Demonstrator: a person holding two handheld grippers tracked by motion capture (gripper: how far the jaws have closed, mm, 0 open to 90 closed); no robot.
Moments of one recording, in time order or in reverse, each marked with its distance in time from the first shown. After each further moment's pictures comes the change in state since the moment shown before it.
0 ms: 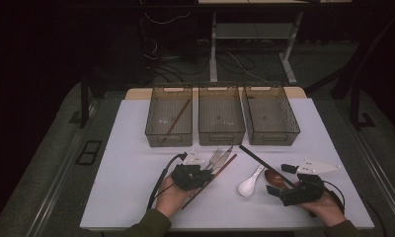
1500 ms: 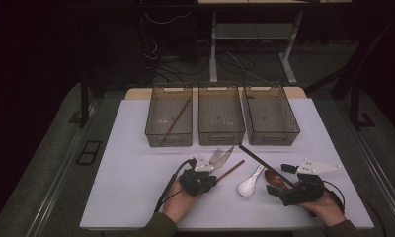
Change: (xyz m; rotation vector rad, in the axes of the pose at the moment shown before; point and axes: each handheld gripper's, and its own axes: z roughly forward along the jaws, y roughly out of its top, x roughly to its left) left arm -0.018 -0.001 0.018 0.063 0.032 0.032; right arm 0.000 0.000 0.000 -0.004 0.000 0.002
